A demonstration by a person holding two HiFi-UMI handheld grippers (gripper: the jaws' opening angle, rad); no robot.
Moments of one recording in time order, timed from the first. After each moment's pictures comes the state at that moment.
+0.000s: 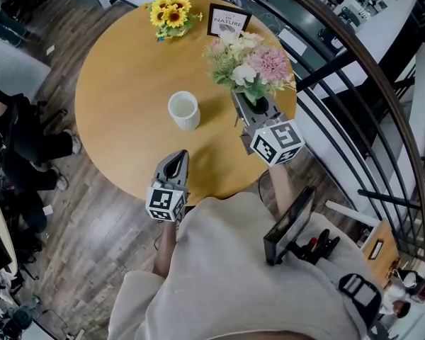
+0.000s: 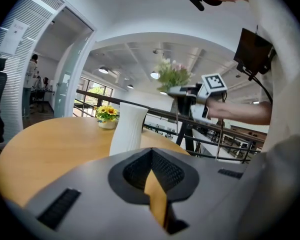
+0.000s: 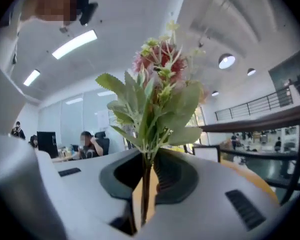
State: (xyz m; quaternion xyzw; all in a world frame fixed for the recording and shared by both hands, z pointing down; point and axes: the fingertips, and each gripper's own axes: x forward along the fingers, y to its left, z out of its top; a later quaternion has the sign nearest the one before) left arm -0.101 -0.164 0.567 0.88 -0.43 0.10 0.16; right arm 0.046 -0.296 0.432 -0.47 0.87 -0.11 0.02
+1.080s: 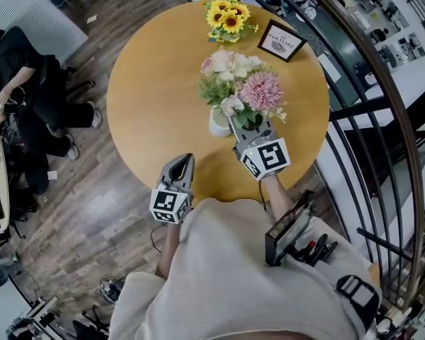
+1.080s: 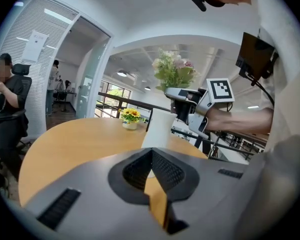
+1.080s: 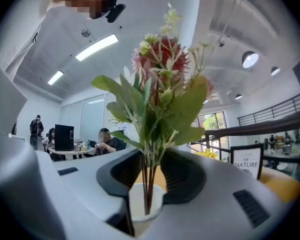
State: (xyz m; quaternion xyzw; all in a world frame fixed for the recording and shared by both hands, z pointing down) left arm -0.168 -0.171 0.562 0.83 -0.52 0.09 0.18; right arm -0.076 -0.307 0.441 -0.37 0.93 -0.04 0.03
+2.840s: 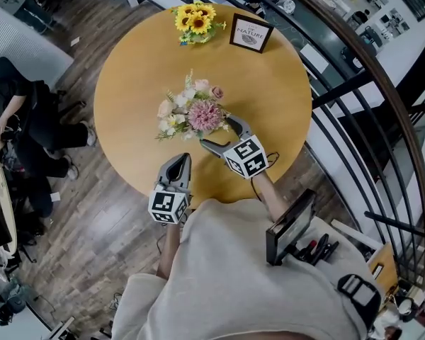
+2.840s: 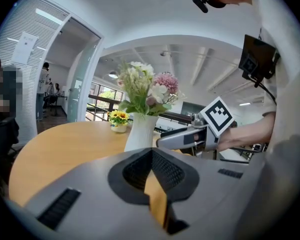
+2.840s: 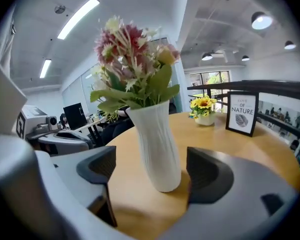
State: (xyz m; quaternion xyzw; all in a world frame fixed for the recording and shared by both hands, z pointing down) left arm -0.133 -0.172 0.554 0.85 -0.49 0.10 0.16; right arm -0.065 -0.252 0.582 -0.32 0.91 -0.18 -0.18
